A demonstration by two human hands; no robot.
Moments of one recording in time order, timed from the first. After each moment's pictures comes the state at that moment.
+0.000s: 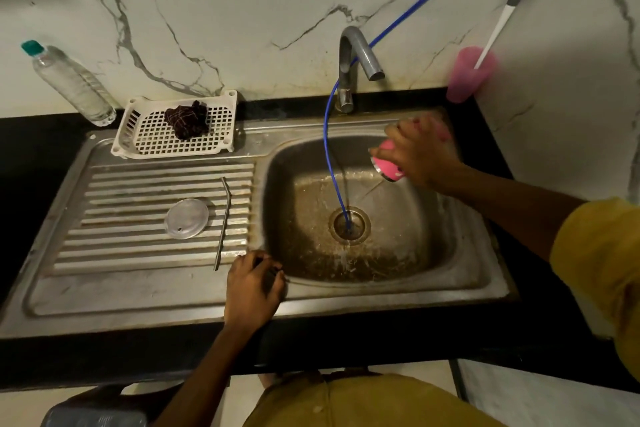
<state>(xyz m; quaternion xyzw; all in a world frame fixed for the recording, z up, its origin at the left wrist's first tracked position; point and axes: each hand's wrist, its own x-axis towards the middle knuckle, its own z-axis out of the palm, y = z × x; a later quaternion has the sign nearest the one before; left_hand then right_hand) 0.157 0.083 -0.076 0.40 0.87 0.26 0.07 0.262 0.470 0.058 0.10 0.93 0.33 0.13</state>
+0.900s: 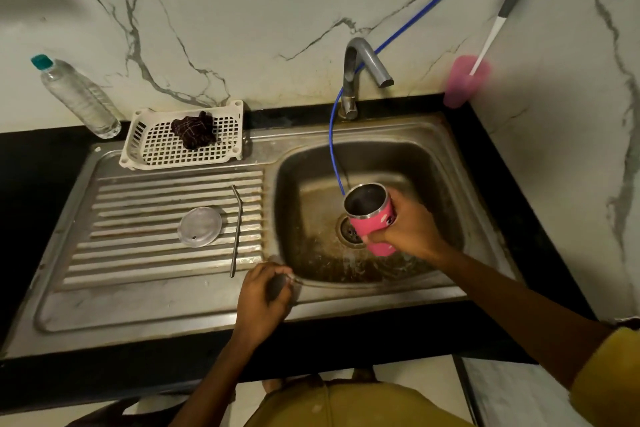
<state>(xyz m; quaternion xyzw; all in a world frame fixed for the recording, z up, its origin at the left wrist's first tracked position) 0.151 0.066 -0.057 0.36 0.80 0.44 0.18 0.300 0.340 0.023 0.39 0.81 -0.44 -0.08</state>
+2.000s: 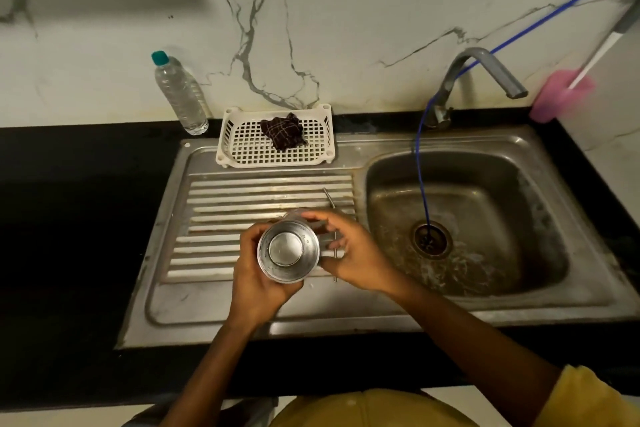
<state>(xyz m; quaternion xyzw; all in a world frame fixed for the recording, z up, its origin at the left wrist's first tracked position) 0.006 -0.033 0.022 0.33 0.73 0.59 0.10 0.107 0.132 0.039 0.15 0.79 -0.58 -0.14</state>
